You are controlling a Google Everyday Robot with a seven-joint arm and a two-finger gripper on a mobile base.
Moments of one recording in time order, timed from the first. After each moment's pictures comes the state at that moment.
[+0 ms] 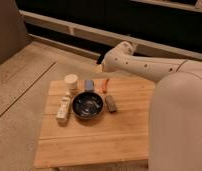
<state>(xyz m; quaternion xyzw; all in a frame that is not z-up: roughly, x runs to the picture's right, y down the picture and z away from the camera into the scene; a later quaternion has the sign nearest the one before) 0.059 -0.108 0.871 -0.10 -0.04 0.64 0.76</state>
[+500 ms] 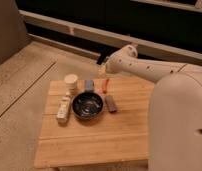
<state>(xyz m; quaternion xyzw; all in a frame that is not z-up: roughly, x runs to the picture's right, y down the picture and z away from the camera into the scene) 0.062 -0.105 0.877 -0.10 -0.04 0.65 0.75</state>
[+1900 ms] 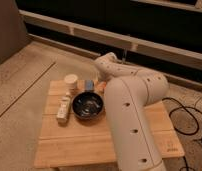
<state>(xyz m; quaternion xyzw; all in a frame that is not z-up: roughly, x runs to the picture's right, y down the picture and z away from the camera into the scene) 0.048 -0.034 1.021 -0.16 0.15 0.69 0.69</state>
